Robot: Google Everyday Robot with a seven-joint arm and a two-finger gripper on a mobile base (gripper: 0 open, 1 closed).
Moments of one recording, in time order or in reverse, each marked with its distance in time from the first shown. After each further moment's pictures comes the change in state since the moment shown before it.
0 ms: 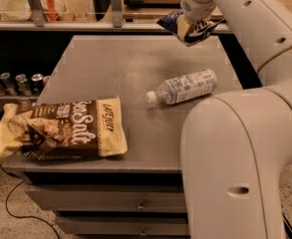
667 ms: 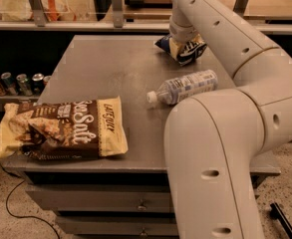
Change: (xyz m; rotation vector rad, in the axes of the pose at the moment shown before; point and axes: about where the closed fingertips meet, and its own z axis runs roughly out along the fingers) arm 0.013 0.026 0.078 0.005 0.141 0.043
